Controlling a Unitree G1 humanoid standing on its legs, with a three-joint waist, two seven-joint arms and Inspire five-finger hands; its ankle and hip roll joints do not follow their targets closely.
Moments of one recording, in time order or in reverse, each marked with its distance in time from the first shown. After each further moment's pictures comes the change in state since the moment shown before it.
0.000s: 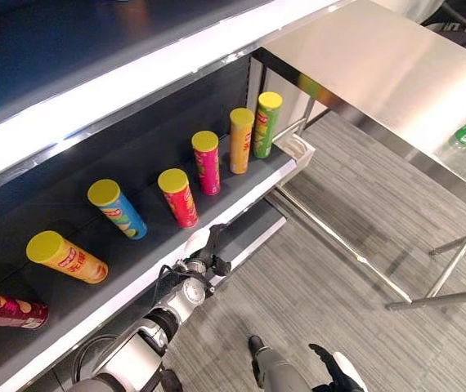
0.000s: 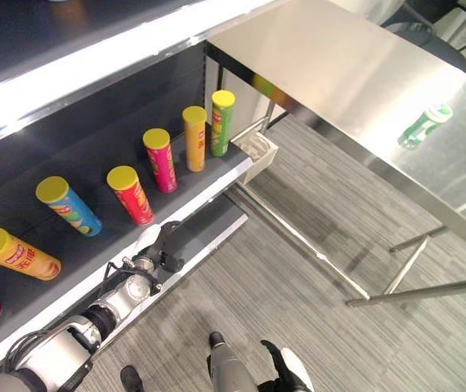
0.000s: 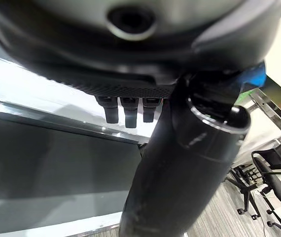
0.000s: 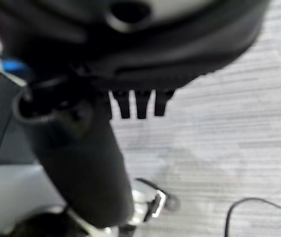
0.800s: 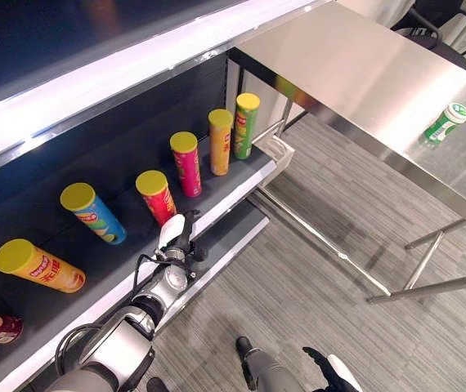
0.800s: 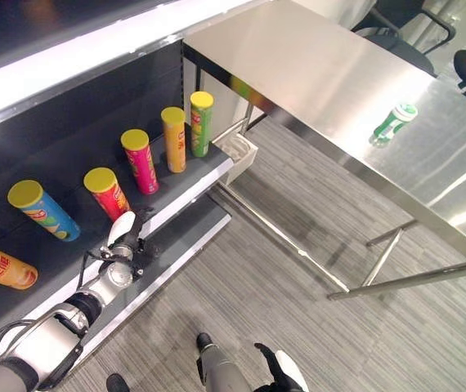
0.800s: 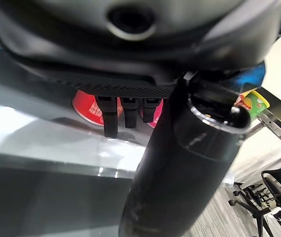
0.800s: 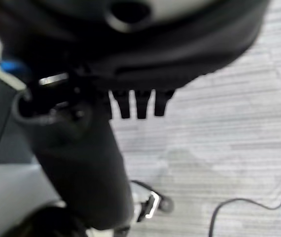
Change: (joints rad) left arm -0.059 0.096 0.041 0.053 -0.038 0.000 0.046; right arm 0.008 -0.008 0.036 -0.002 0.000 -0.030 0.004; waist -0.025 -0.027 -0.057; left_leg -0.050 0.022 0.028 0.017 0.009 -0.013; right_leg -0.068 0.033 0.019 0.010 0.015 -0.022
